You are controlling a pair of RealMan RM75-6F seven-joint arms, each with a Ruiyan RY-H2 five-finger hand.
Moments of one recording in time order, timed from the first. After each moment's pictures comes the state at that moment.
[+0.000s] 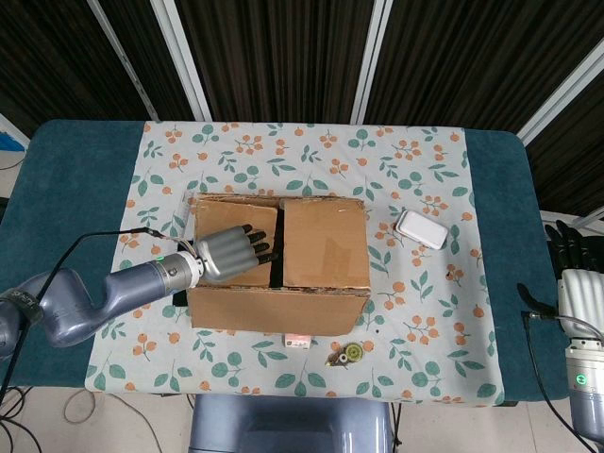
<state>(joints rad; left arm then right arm) -1.21 -0.97 -0.21 -1.73 1.46 0.19 0.22 0.20 -1.21 0.18 -1.45 -1.35 1.49 0.09</state>
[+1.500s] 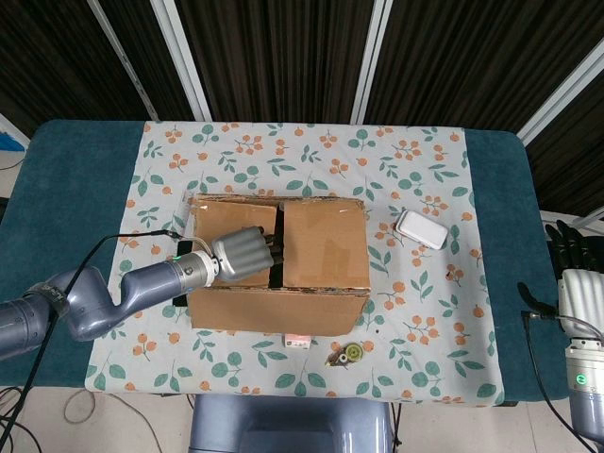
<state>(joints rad) -1.28 -1.06 -0.12 -1.66 1.48 0.30 0.18 0.19 -1.21 0.20 -1.45 -1.36 1.48 0.09</state>
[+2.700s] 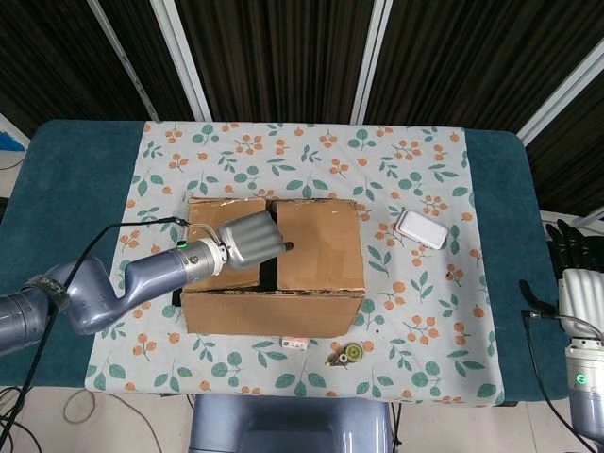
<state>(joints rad) -1.33 -1.01 -0.14 -1.67 1.45 0.33 0.15 0.18 -1.22 0.21 -1.44 -1.37 1.48 0.10</state>
